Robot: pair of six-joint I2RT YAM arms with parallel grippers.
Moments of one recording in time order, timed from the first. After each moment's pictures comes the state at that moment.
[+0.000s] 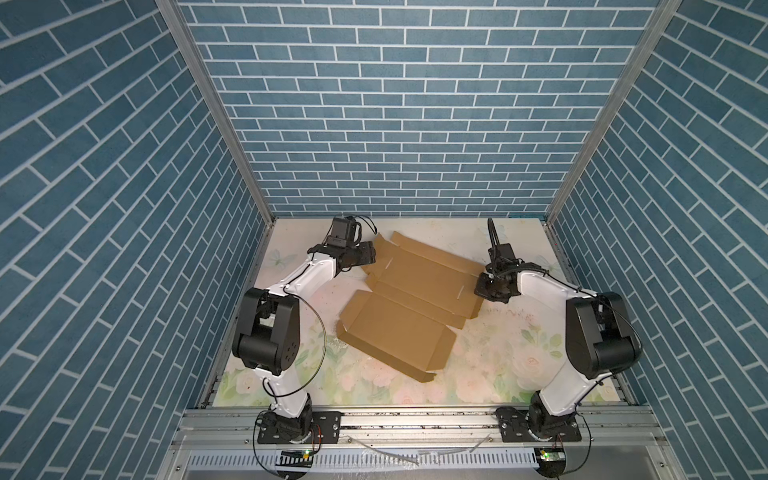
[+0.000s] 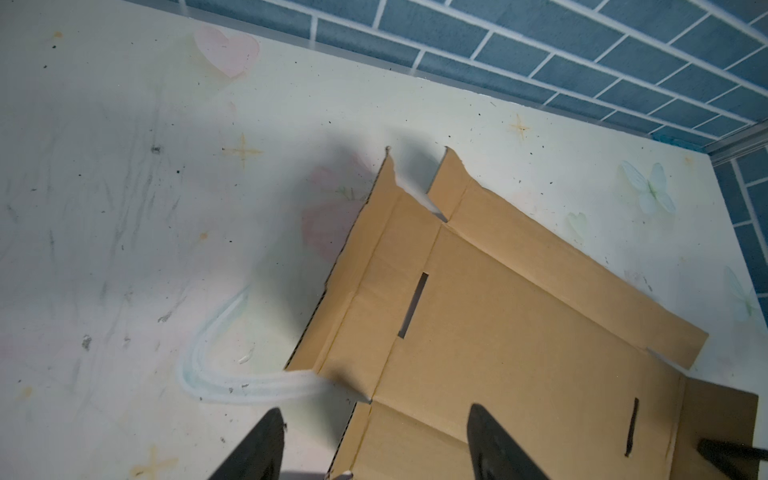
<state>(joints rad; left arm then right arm) -0.26 1.76 1.31 -0.36 0.12 -0.37 0.27 1.75 1.13 -0.55 -0.11 0.50</state>
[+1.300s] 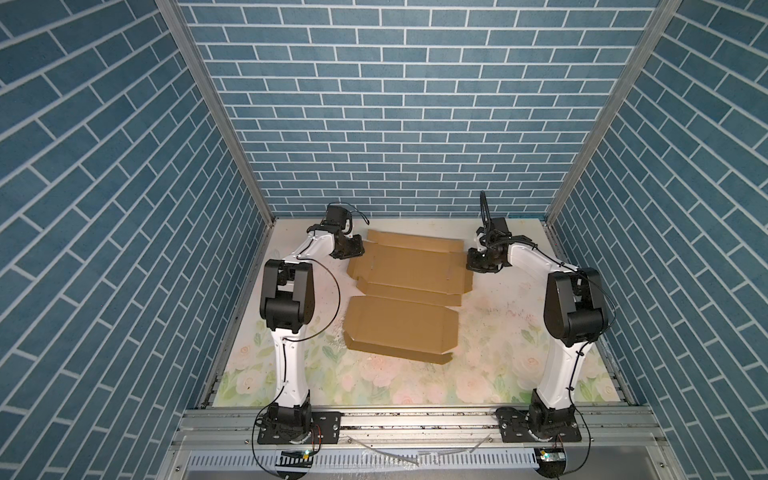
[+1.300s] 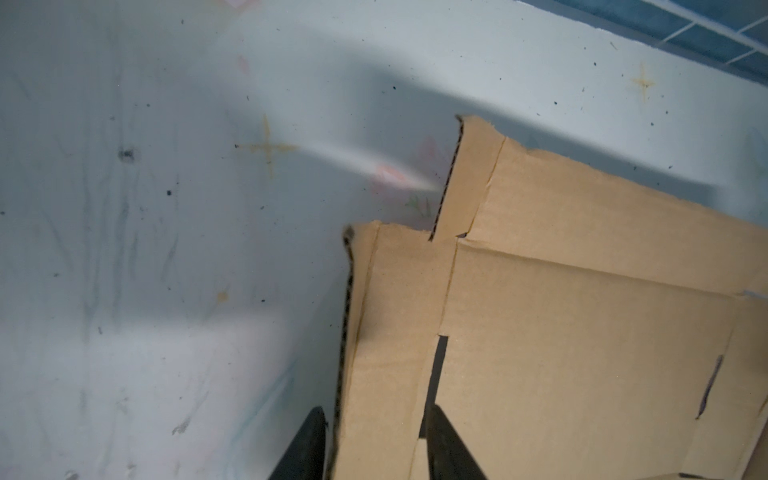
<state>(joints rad) -0.14 2.16 1.73 -0.59 0.26 -0.26 0.25 1.98 1.48 -0.59 -0.26 0.28</state>
